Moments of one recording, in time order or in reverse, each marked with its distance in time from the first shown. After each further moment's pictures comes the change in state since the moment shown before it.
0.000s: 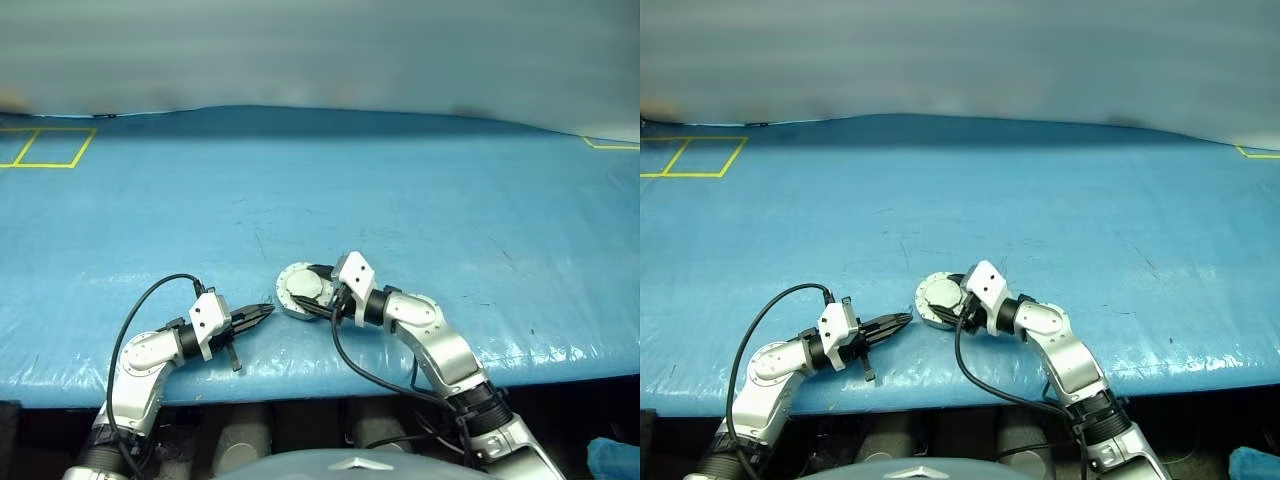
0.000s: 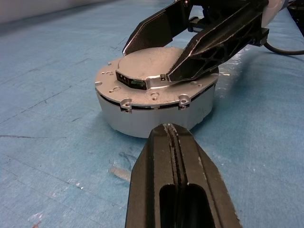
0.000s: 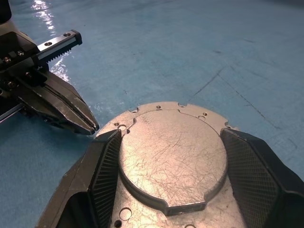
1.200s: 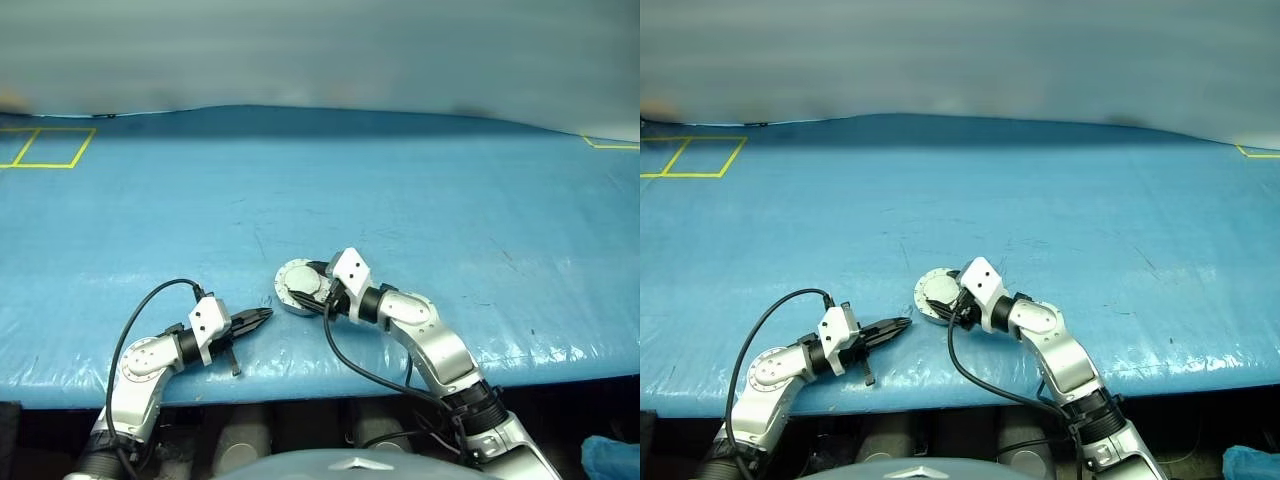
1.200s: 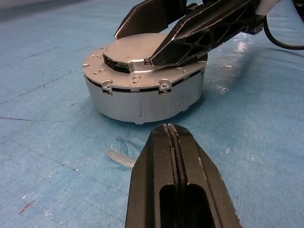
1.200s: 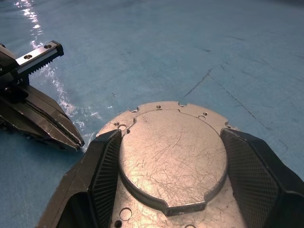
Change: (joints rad) left arm 0.026 0.000 -0.003 -0.002 0.009 0.014 0.022; right arm -0.014 0.019 0.020 -0.023 -0.030 0.053 -0.070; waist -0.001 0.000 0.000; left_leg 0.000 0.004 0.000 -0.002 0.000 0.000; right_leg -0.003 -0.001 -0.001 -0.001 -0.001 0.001
